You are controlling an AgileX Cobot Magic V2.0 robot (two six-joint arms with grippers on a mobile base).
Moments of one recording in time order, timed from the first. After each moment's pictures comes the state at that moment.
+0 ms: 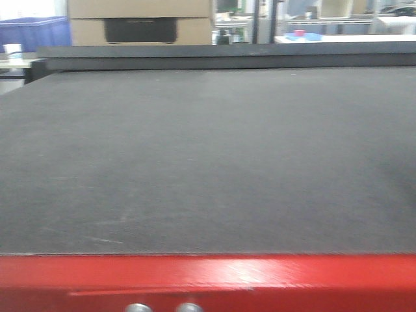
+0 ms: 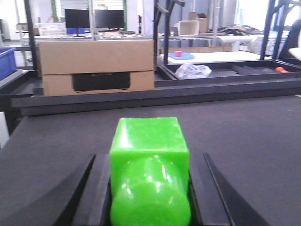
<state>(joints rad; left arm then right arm) -0.22 0.54 -0.62 0.02 0.15 0.02 0.16 0.57 -0.77 0.16 0.32 -0.22</state>
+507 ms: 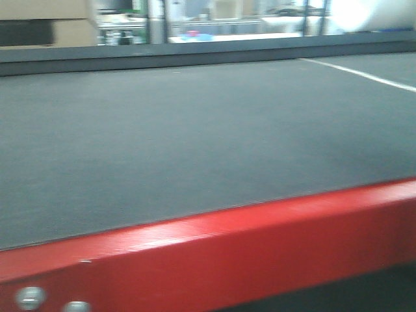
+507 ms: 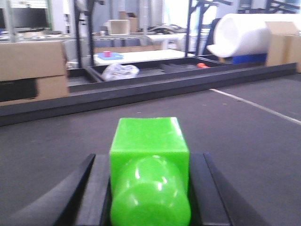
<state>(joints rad) -0.22 0.54 -0.62 0.02 0.15 0.02 0.17 0.57 -0.77 0.16 0.32 -0.22</state>
